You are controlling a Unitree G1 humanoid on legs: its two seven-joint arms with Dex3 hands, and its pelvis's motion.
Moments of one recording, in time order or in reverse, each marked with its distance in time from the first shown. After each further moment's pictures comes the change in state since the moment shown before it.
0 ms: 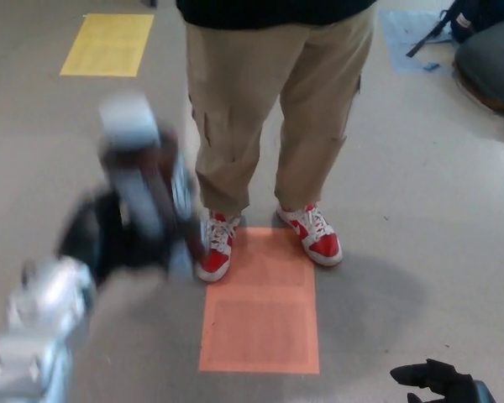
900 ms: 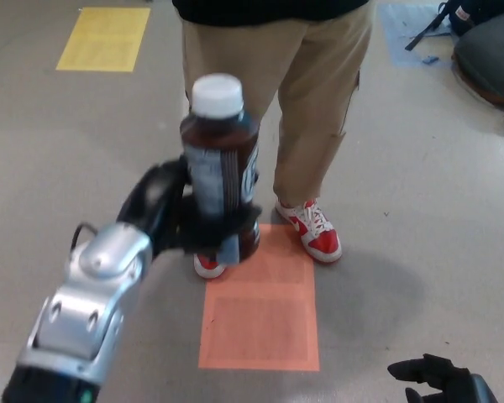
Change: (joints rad) left_arm -0.122 -0.019 -0.201 0.131 0.099 0.125 0.003; right_arm -0.018 -0.014 0.029 0.005 -0.002 -0.007 -0.002
